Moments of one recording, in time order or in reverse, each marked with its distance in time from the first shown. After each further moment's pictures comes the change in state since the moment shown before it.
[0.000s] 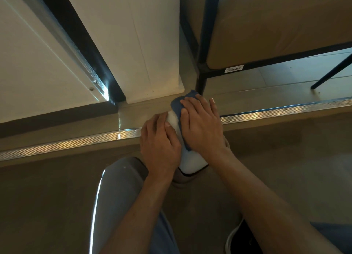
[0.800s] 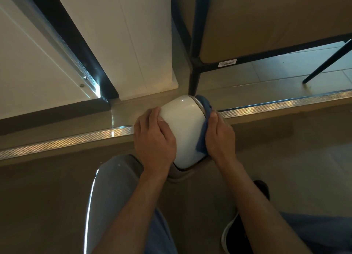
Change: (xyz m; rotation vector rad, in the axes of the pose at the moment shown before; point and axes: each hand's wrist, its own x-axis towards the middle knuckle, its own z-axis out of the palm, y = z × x) left_hand 0.000 0.001 0.003 -0.027 0.013 -0.059; right_hand -0.045 0.041 -0.009 0.515 -0.004 0.508
